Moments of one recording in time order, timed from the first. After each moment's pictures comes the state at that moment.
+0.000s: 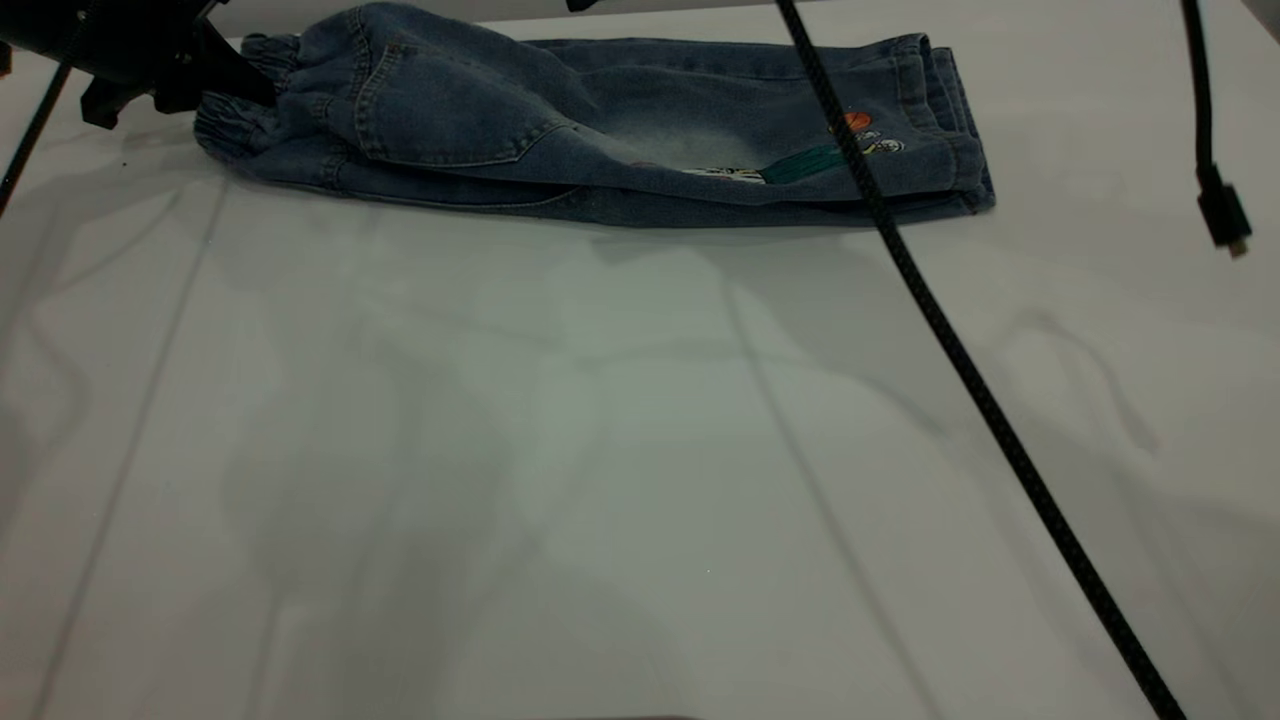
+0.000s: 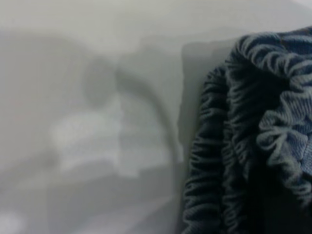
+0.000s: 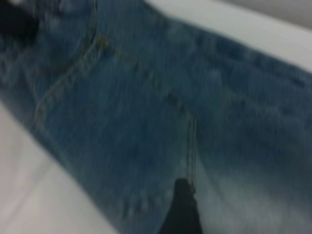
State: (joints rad) left arm 0.21 2.60 -1.98 -0.98 0.68 0.62; right arm 0.49 2.25 -1.59 0.25 0.07 -0.08
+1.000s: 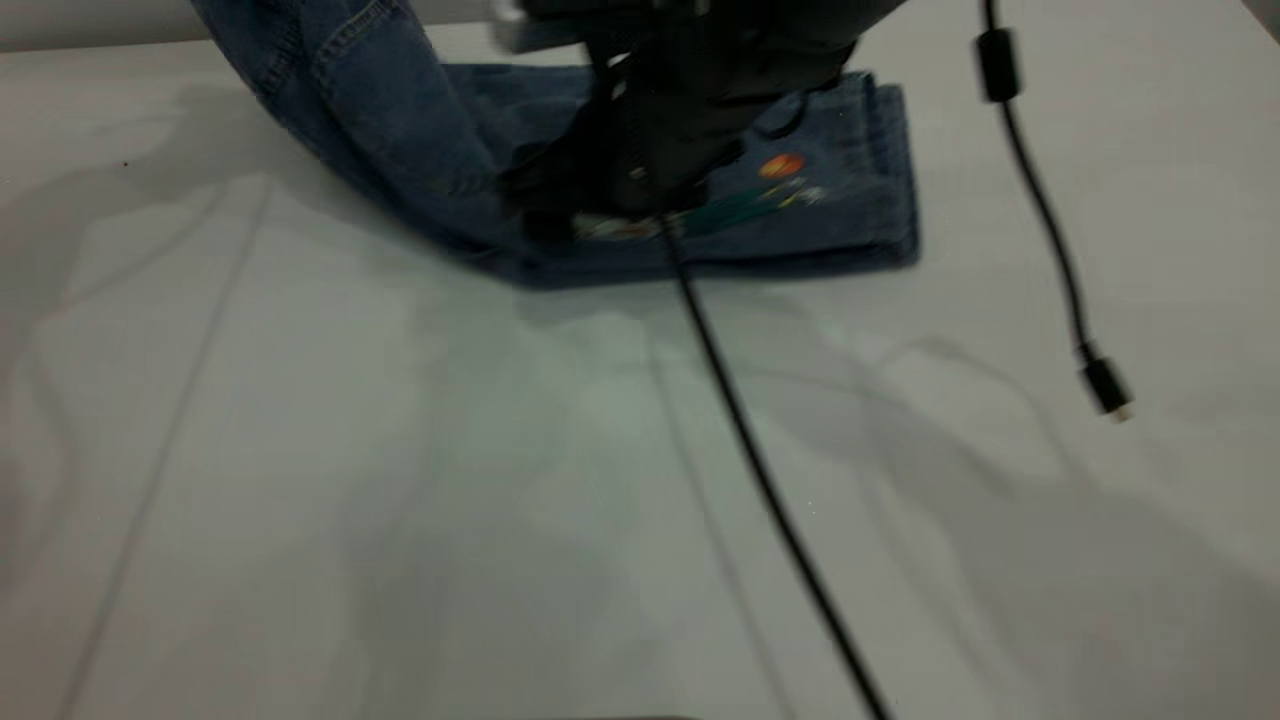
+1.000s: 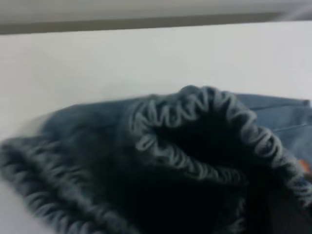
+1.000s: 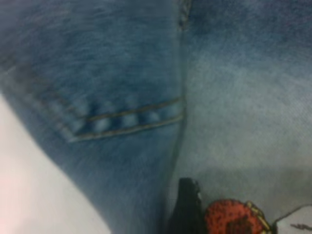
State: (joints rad) left arm 0.15 2.33 -1.98 -0.97 0.93 0.71; right arm 0.61 2.47 -1.60 0.35 0.04 -0.09
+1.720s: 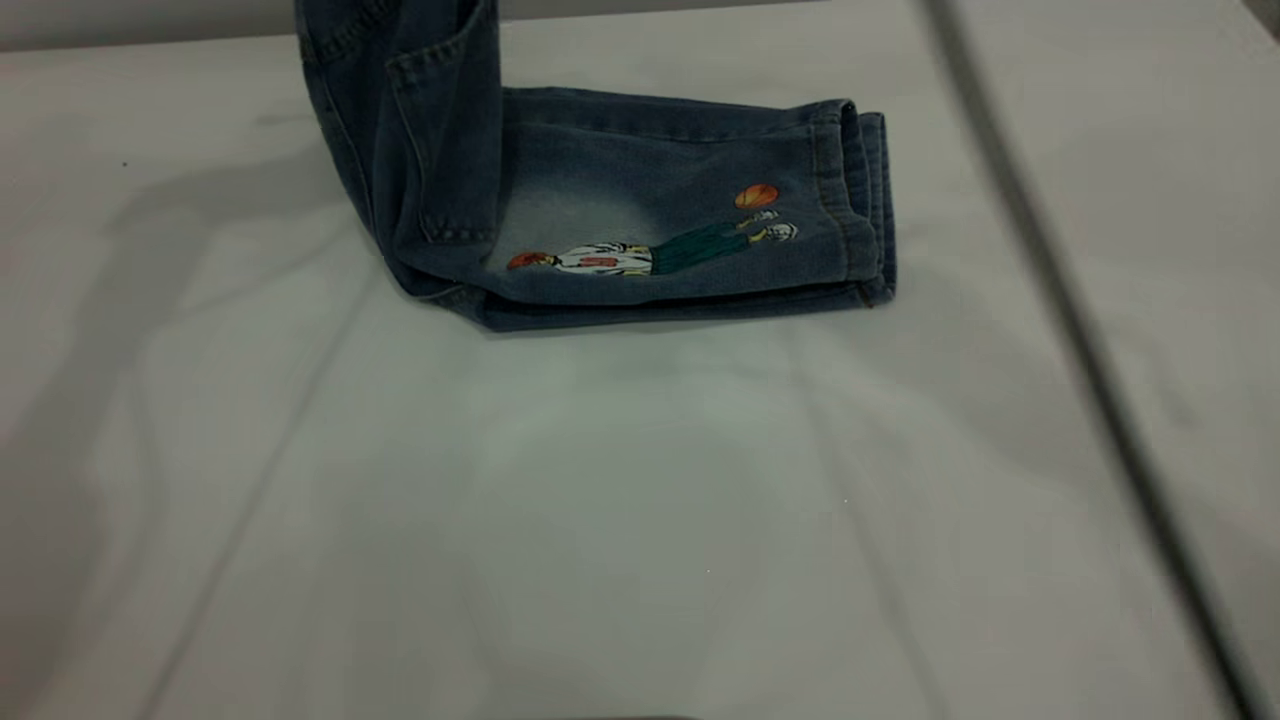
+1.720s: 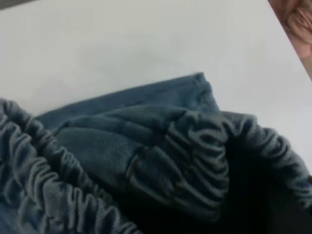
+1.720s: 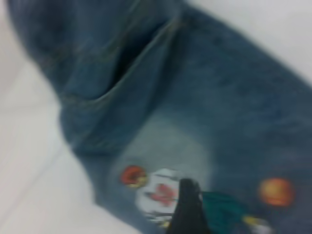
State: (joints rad) left arm -0.04 2.25 -1.98 -0.96 1.05 0.72; right arm 0.42 1.98 -1.60 0.29 0.61 -0.10
